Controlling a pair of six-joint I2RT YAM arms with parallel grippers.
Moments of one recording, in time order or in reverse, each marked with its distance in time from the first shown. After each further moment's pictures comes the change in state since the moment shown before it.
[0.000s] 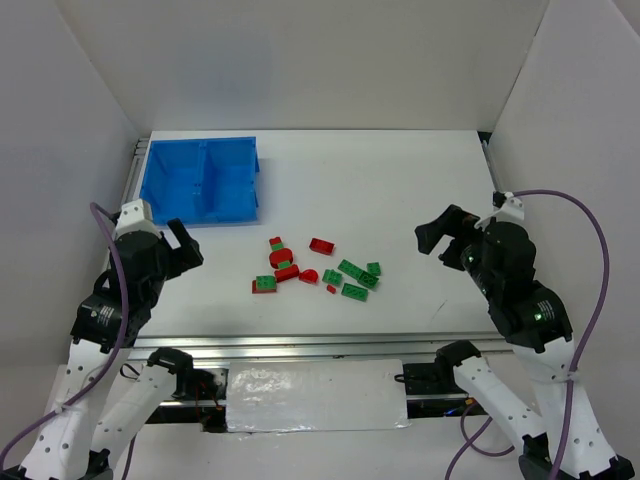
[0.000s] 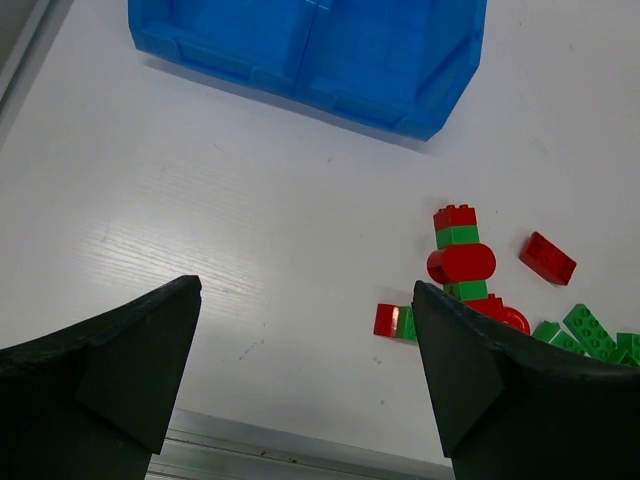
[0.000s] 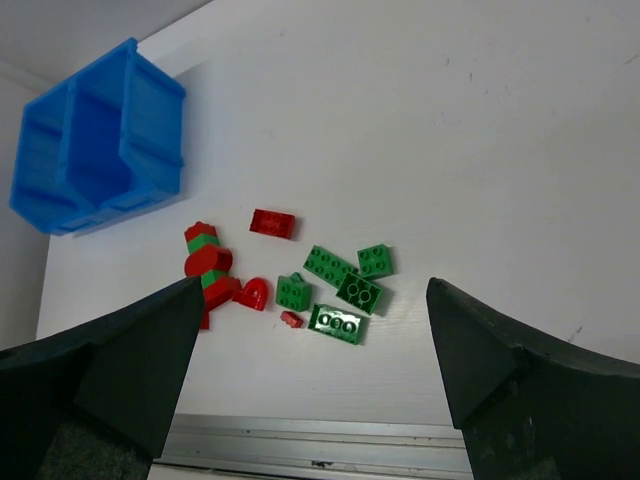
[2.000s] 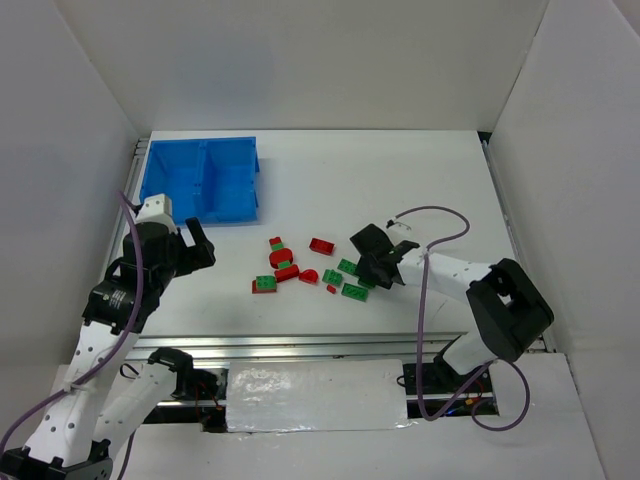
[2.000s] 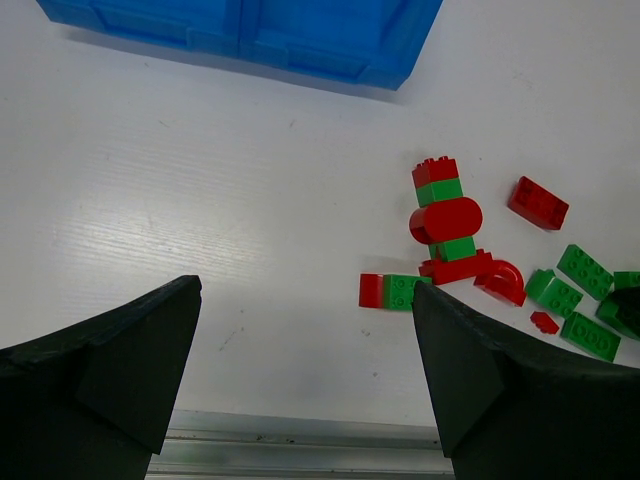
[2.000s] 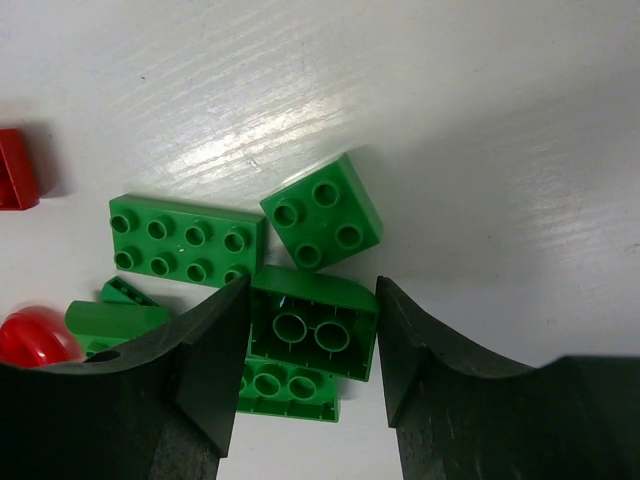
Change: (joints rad) left arm 0.000 0.071 -0.016 0.035 0.135 0.050; right arm 0.332 0.851 -0.294 0.396 0.217 0.436
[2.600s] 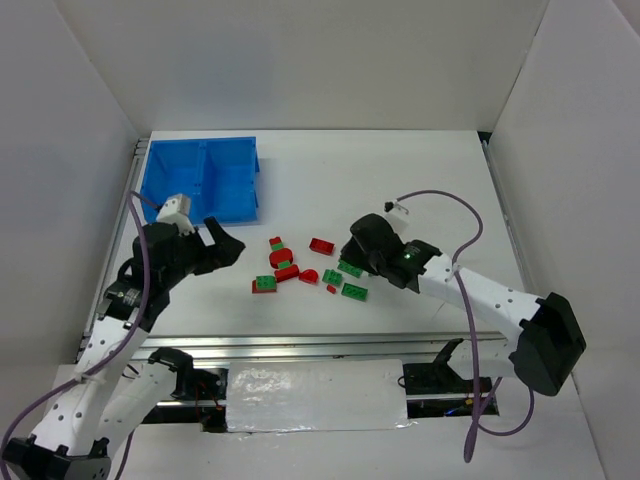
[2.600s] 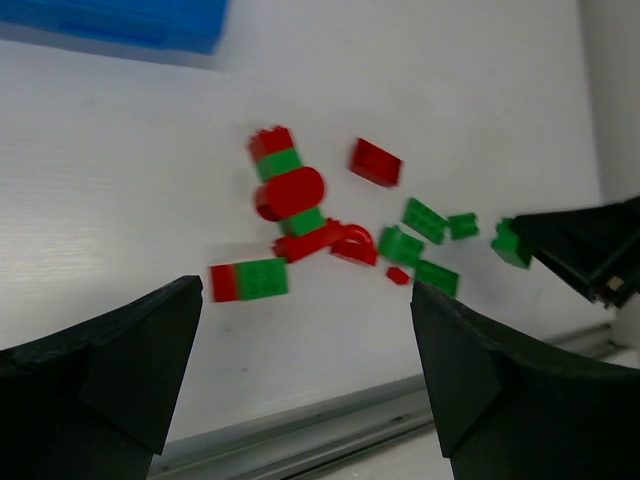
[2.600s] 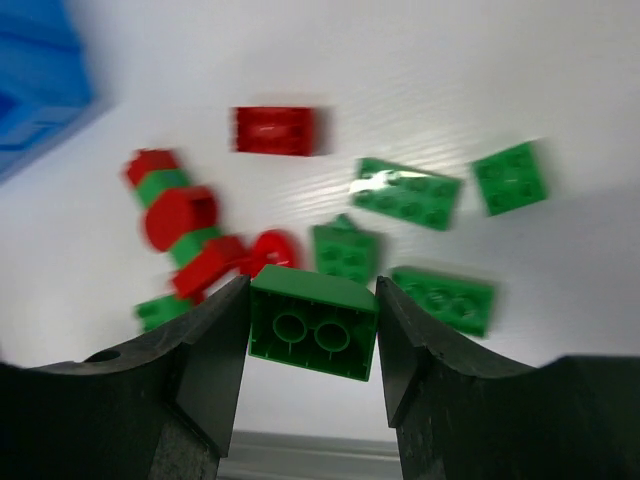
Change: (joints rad) left arm -0.004 0.019 -0.078 0.166 0.277 -0.107; right arm 0.092 -0.248 0.075 -0.038 0.001 0.049
